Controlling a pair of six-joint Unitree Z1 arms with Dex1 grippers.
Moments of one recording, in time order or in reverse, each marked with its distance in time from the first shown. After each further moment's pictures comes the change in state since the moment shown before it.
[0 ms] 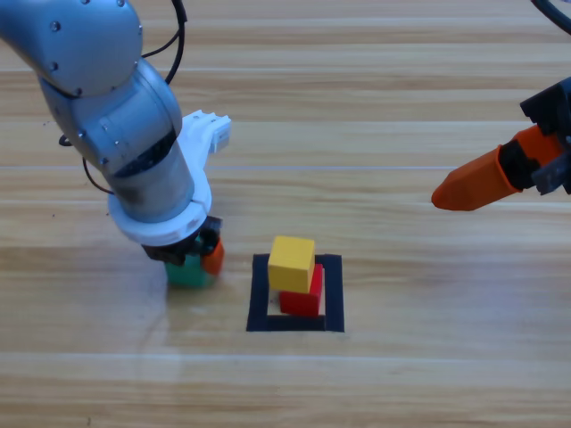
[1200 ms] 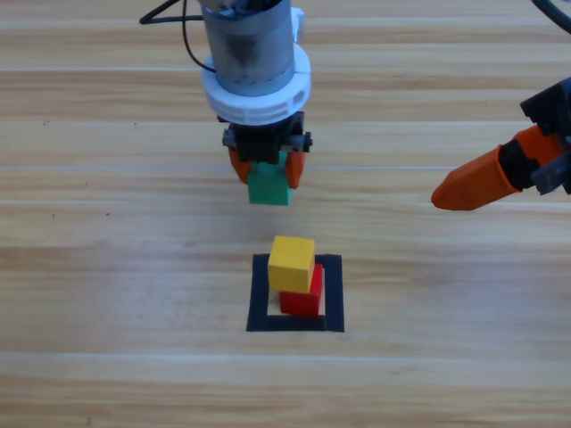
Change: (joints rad) arm 0 -0.069 0.266 -0.976 0.770 -0.044 -0.215; arm 1 0.000 0.000 0.000 0.000 0.000 0.004
